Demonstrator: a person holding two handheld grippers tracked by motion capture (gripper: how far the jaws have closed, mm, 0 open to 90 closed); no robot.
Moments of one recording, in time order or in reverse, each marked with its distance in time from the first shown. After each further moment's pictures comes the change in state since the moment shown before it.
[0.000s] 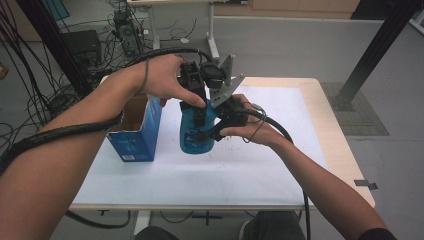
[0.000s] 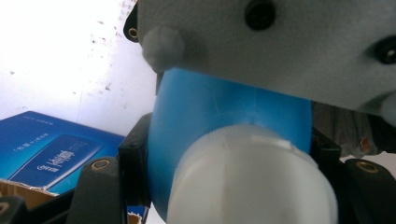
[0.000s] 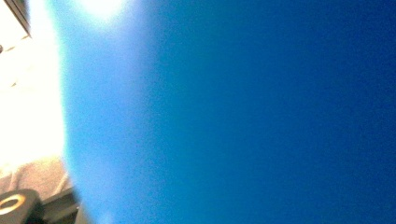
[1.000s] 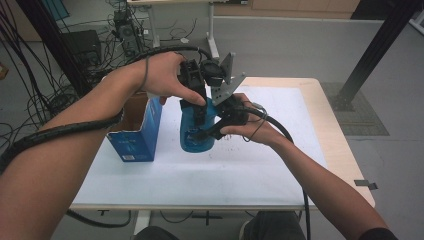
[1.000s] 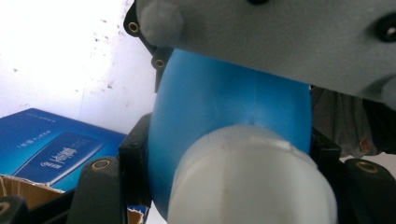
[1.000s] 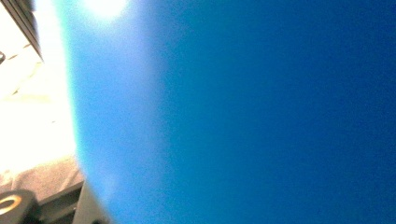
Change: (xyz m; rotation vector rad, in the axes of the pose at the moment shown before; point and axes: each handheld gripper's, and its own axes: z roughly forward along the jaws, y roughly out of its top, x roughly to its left) left arm 0.002 0.000 -0.003 -0.002 -0.001 -0.016; right arm -0.003 0.000 -0.001 -0.029 0.002 0.006
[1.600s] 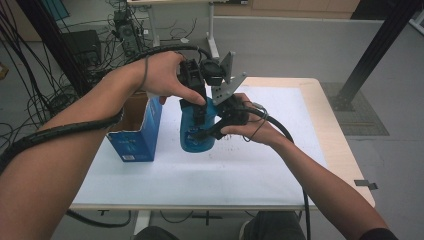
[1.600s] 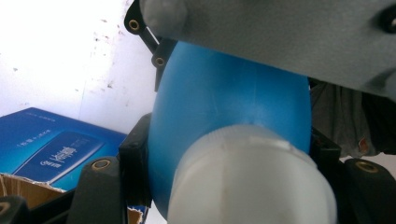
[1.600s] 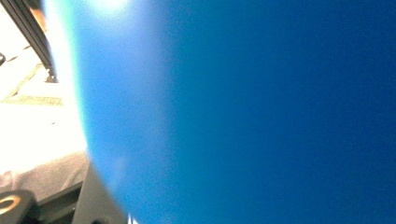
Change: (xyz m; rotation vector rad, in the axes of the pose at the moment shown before) left arm 0.000 0.000 -0.001 -0.002 0.003 -0.002; right arm 0.001 0.000 -0.001 -0.003 -0.004 0.003
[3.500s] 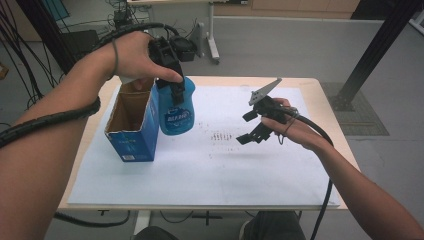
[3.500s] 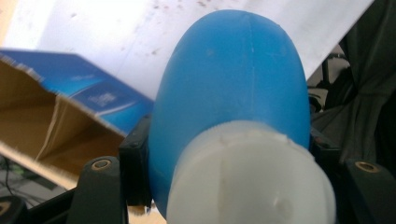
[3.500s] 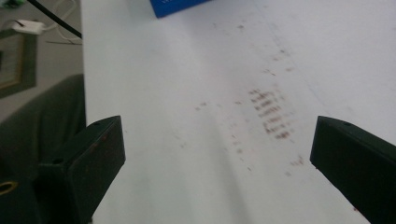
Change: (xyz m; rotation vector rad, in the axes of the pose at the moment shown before) left arm 0.044 -0.052 -0.038 -0.037 0.048 -0.308; right arm -0.005 -0.075 -0.081 0.294 -0.247 0.337
